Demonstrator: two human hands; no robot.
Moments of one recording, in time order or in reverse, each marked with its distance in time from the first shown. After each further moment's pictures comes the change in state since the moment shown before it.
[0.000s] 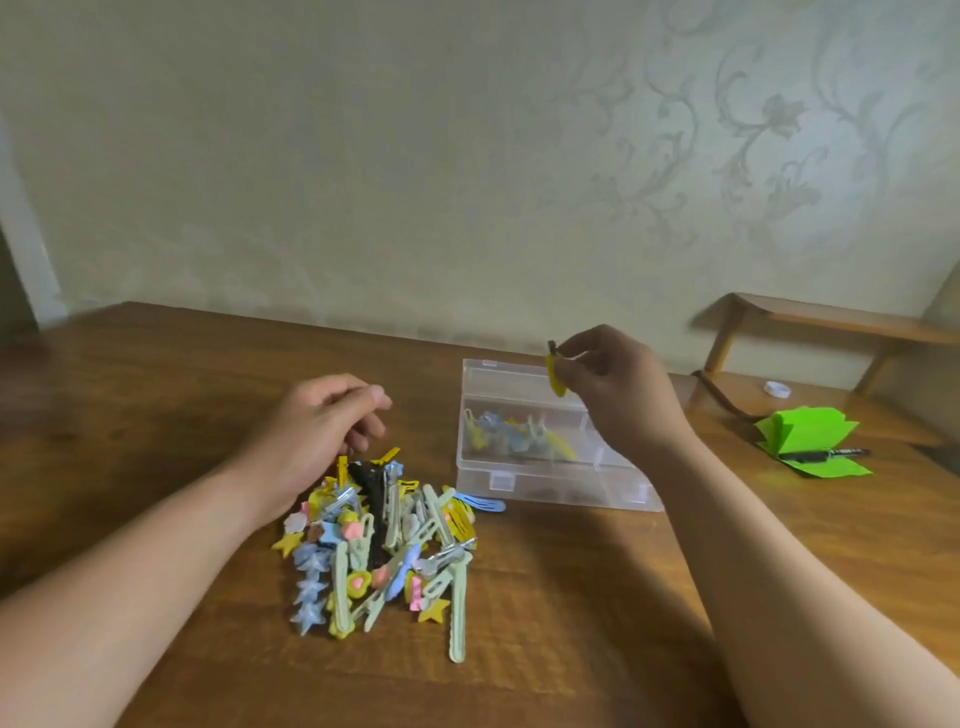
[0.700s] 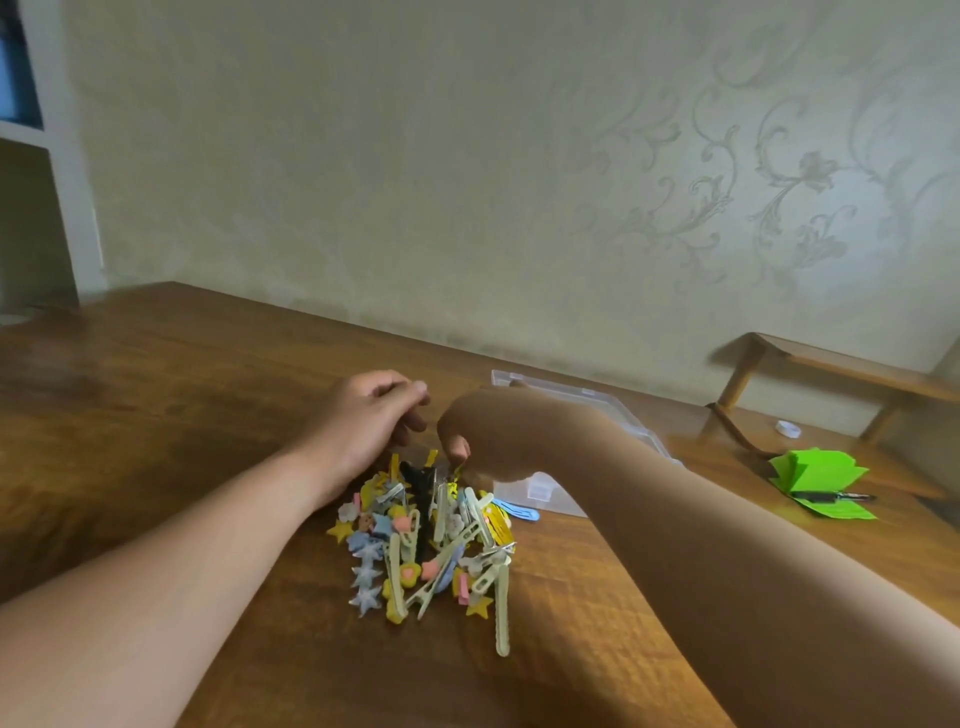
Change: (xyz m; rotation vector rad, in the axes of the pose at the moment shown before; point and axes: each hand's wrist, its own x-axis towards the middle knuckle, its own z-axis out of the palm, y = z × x) left_hand 0.004 -0.001 -0.005 -0.101 0.000 -0.029; right_hand -0.014 -0.111 0.090 -1.012 -0.869 -0.486
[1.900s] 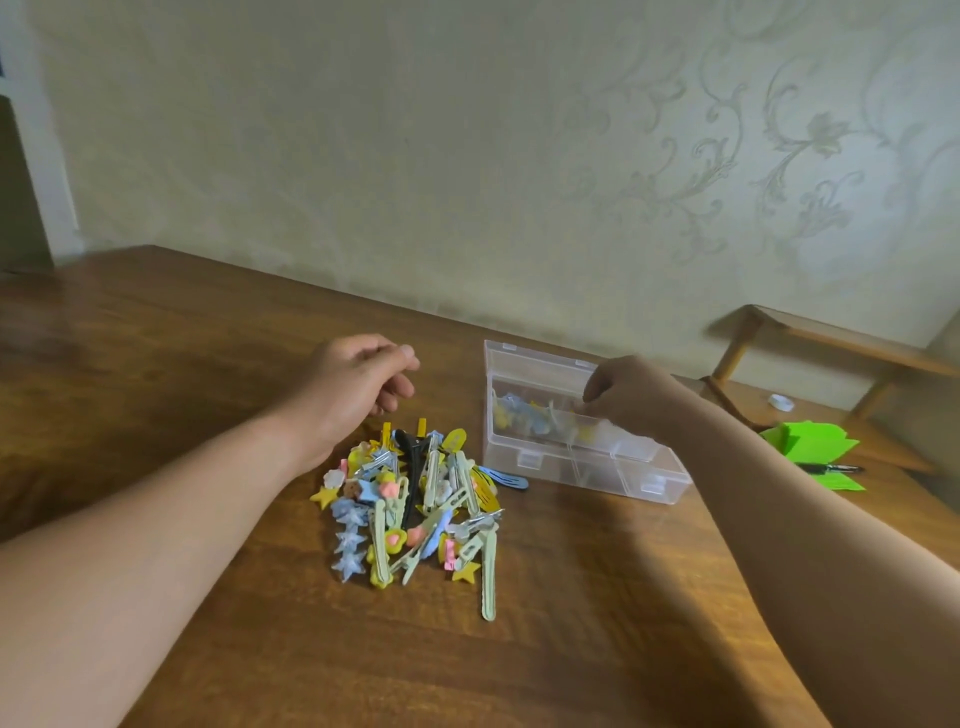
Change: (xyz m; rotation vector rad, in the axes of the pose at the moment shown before) left_hand 0.002 -0.005 -0.001 0.010 0.001 0.003; right_hand -0.043 0.125 0.062 0.680 0.250 0.635
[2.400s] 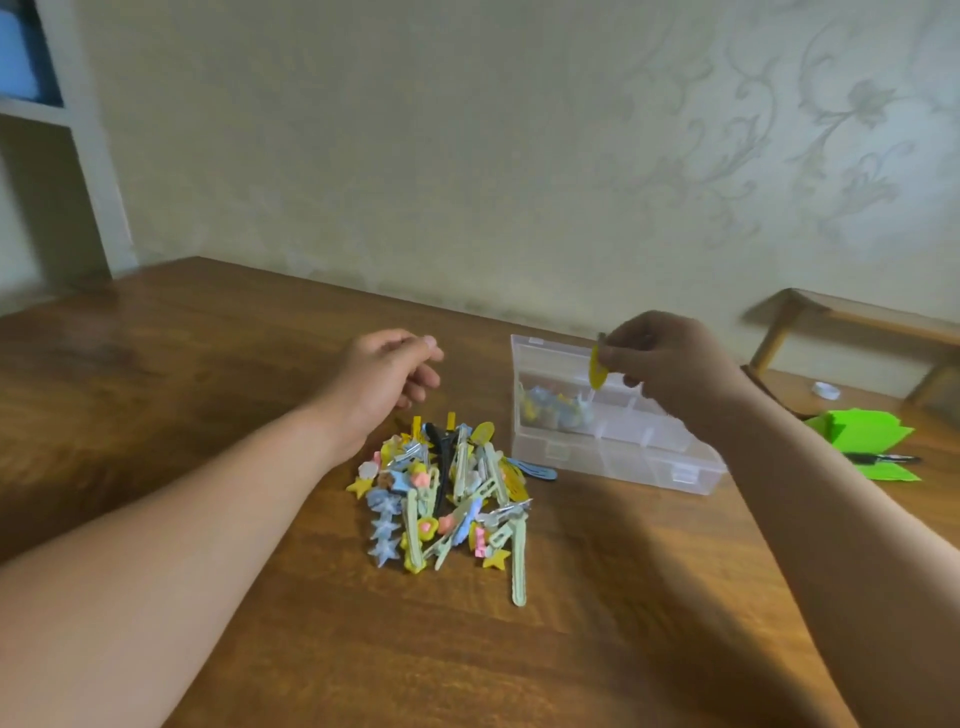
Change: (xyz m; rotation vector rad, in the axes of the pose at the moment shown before) left_hand -0.001 0.007 0.001 -0.047 0.037 -0.046; right_hand -0.031 -0.016 -0.012 0.540 0.201 -0.131
